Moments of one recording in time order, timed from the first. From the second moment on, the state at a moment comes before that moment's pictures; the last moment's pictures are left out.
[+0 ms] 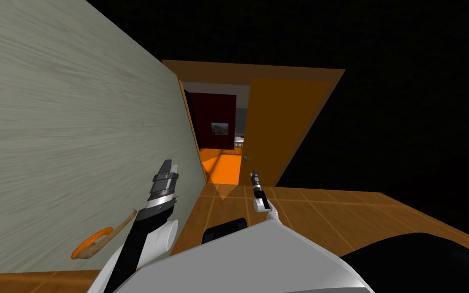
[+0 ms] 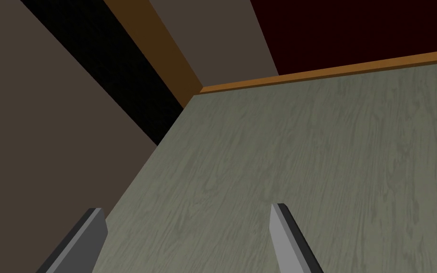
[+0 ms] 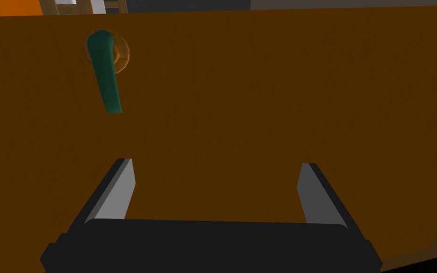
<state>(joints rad) 0.03 -0.18 0.03 -1.06 -0.31 -0.78 0.06</state>
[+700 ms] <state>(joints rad) -0.04 -0.20 0.03 -0.87 -0.37 -0.80 0.06</state>
